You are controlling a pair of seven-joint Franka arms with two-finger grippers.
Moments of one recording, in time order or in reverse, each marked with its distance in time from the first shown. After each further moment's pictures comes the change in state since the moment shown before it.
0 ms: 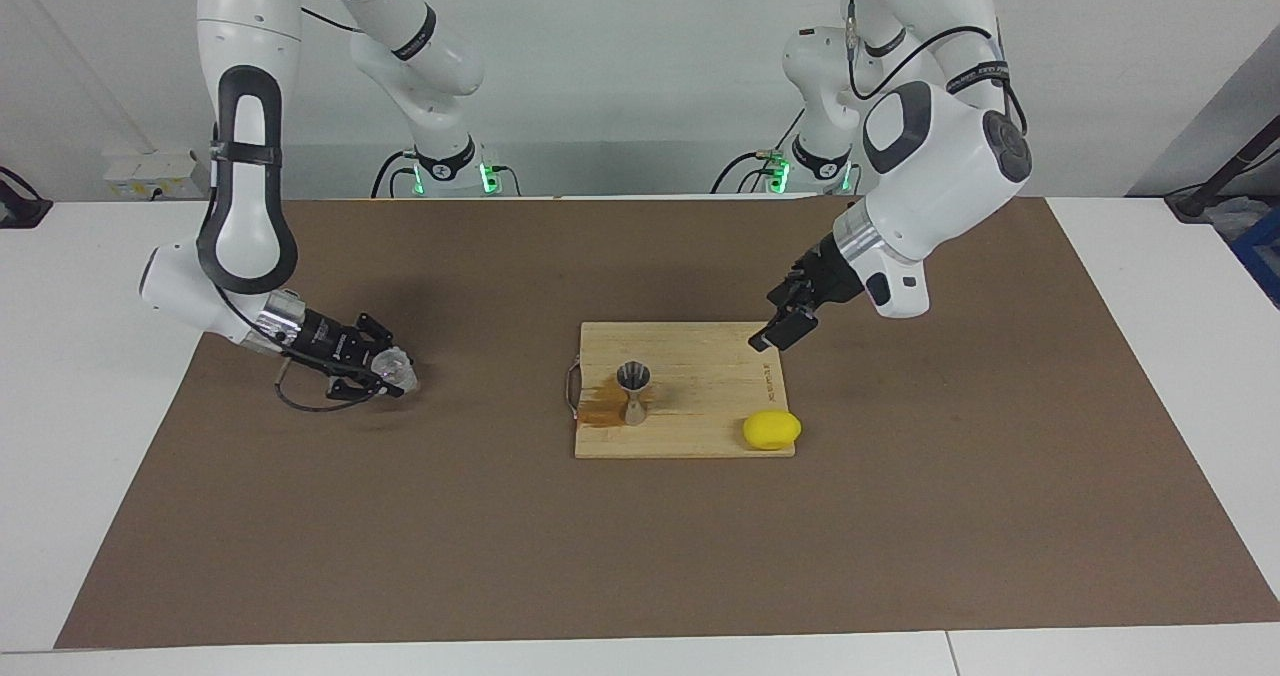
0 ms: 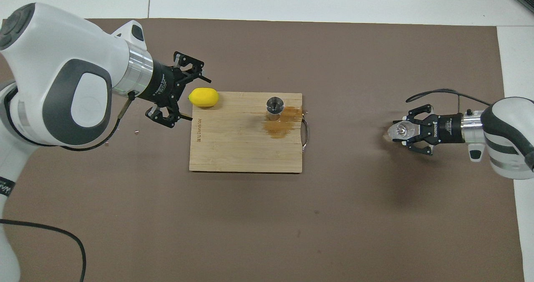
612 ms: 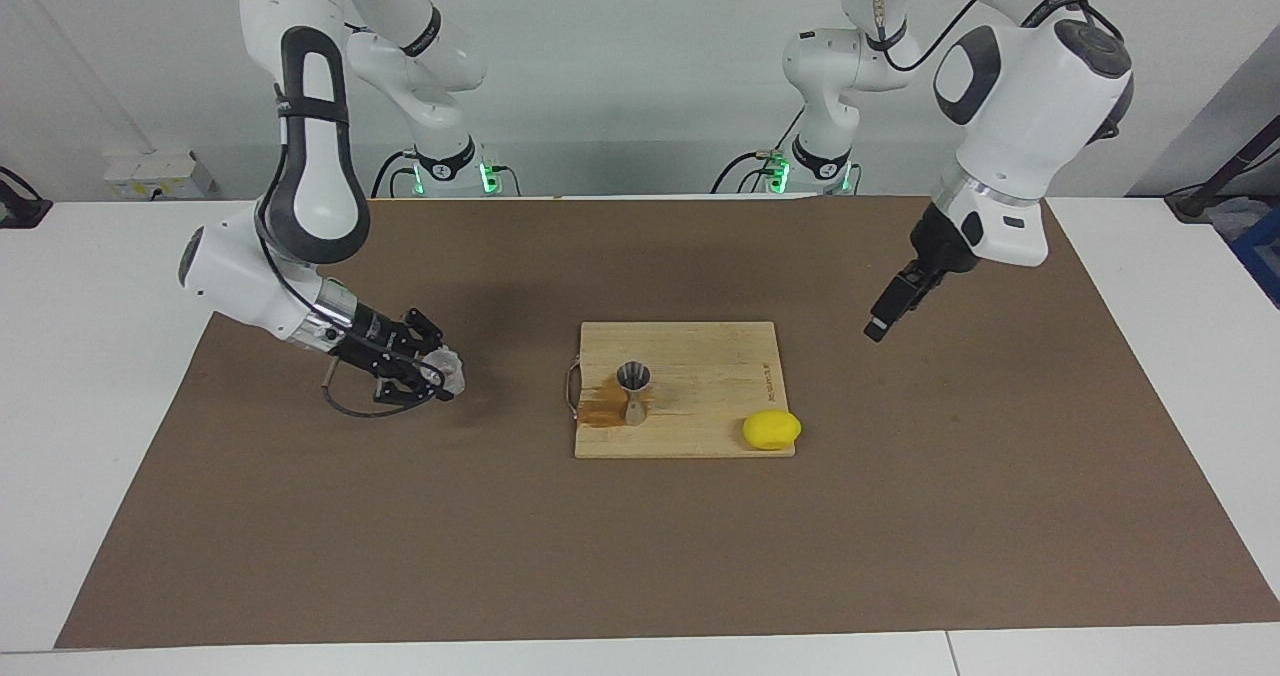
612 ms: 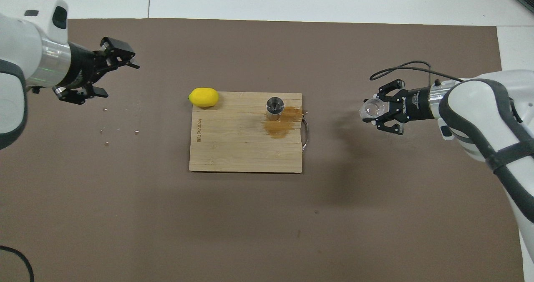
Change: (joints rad) left arm 0.151 -0.091 0.011 0.000 0.250 0.010 0.472; right arm 0.230 -0.036 0.001 0.128 -0.088 0.072 0.367
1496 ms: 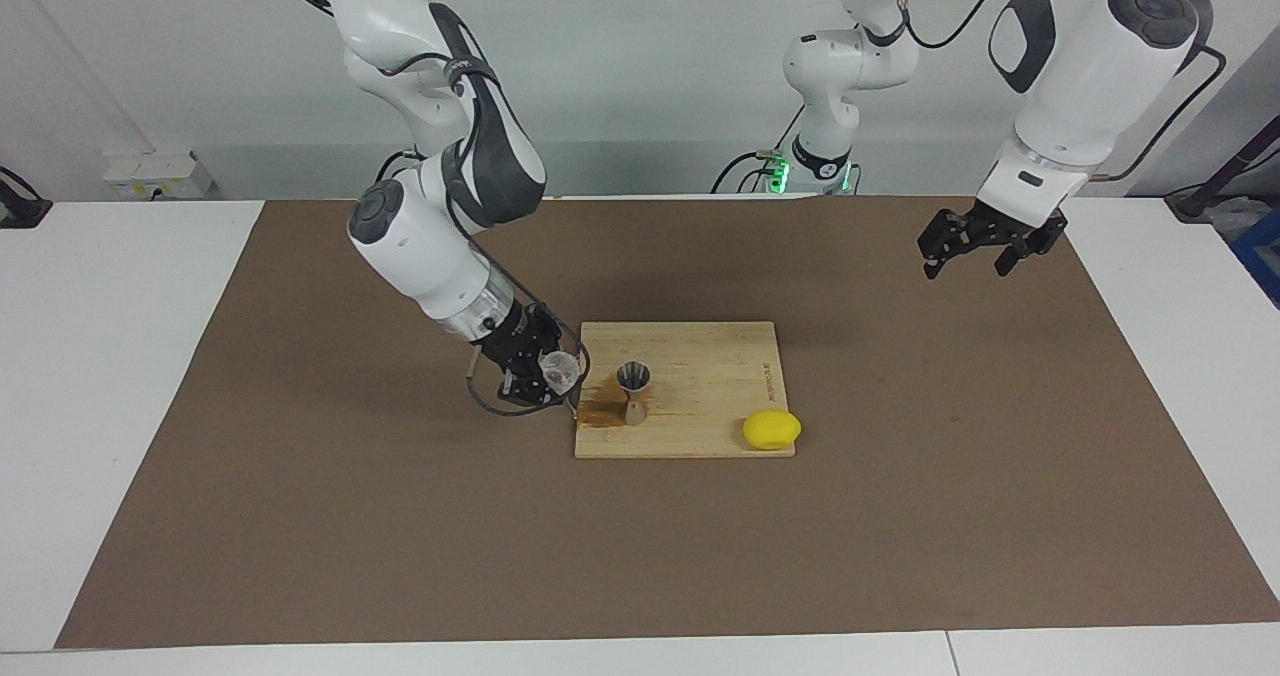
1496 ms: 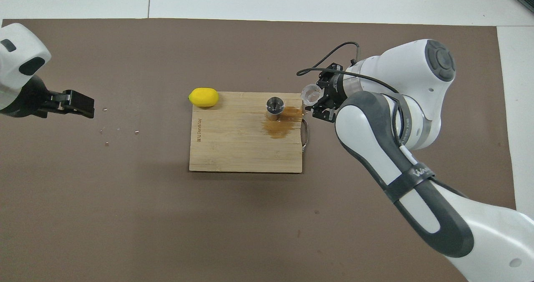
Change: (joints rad) left arm 0.071 -0.106 -0.029 -0.001 0.192 -0.323 0.625; right arm 0.319 0.072 0.000 0.208 -0.353 0.104 0.575
